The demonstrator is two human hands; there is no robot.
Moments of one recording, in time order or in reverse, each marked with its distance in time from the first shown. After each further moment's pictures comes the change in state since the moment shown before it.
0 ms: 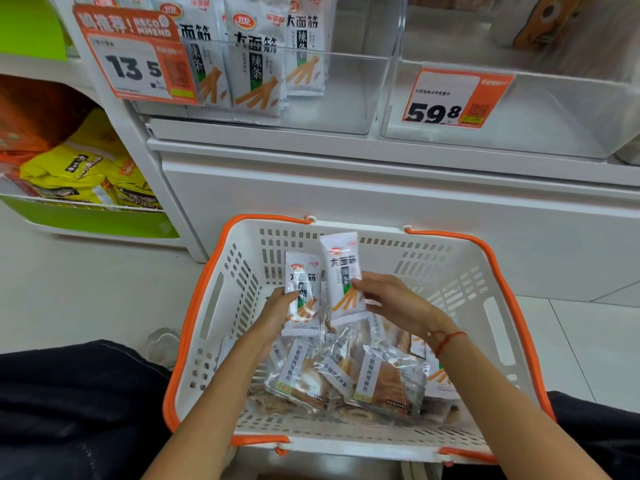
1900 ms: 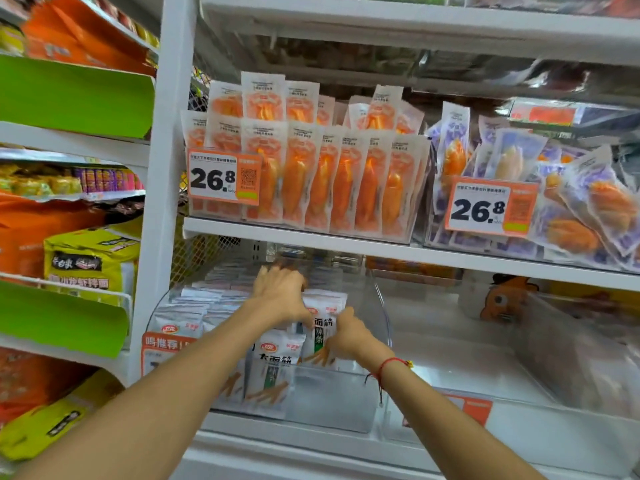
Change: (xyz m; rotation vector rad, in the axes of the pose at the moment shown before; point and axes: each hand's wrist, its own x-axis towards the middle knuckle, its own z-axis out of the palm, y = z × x) left_hand -0.041 0.407 -0.034 1.442 0.687 0.833; right_hand 0.058 -0.348 0.061 -0.963 0.493 -0.251
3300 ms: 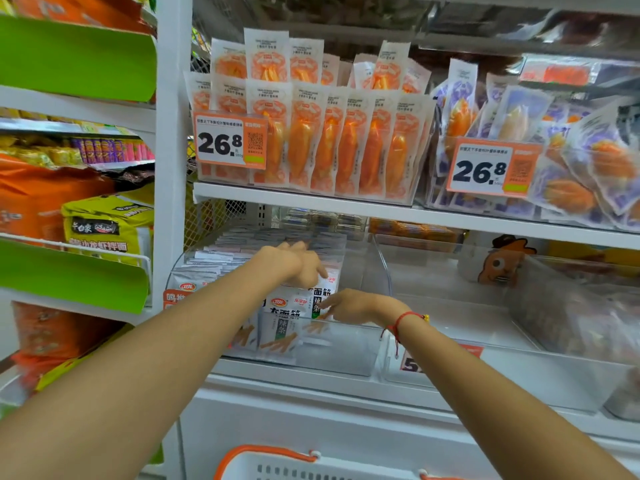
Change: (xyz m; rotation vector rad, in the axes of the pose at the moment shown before) left_hand -0.005 0.000 -0.009 0.105 -0.454 0.173; right_hand -0.028 0.001 -0.010 -0.425 -0.330 -0.256
